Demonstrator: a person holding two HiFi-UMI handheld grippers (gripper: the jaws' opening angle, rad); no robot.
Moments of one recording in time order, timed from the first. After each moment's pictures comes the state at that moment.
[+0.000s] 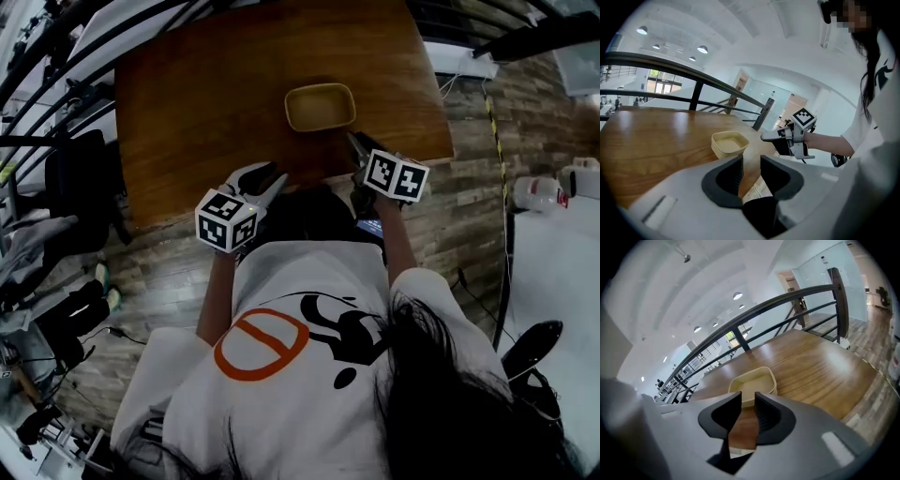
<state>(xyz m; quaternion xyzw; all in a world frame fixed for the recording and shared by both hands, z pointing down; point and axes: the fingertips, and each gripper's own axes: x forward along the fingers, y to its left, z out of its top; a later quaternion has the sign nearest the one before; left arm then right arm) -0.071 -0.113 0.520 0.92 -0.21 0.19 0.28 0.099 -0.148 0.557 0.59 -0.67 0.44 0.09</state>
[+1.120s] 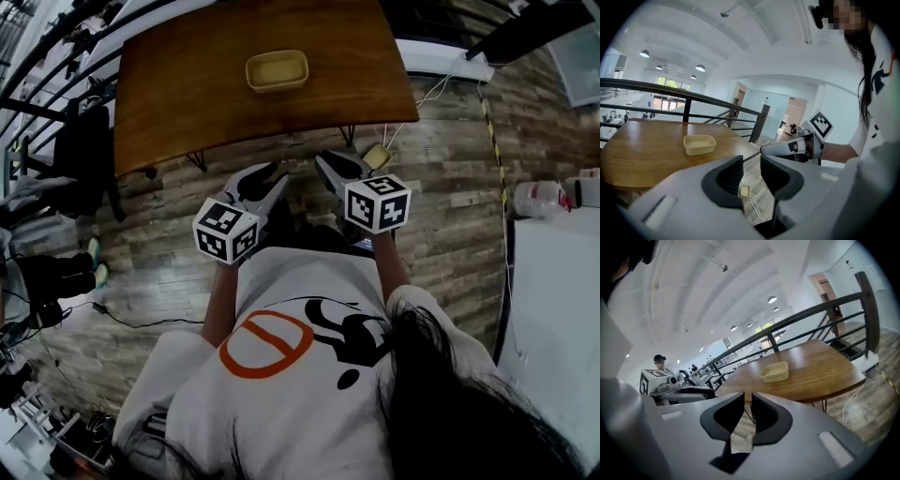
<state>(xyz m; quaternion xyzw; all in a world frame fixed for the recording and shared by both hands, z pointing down) 0.031 0.095 0.464 0.93 -0.27 0.15 0.22 0.106 0.079 0.491 0.46 -0.81 0.35 0.09</state>
